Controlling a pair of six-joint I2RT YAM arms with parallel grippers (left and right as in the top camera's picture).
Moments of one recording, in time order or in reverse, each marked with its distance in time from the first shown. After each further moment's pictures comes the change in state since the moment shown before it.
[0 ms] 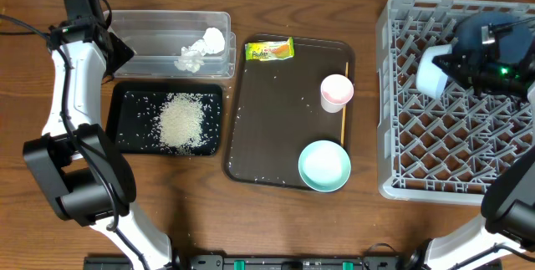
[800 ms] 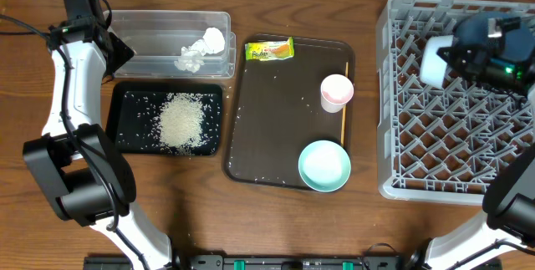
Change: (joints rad) left arm 0.000 0.000 0.000 0.000 0.000 0.000; right arm -0.004 0.029 -0.013 0.169 -0.149 -0.071
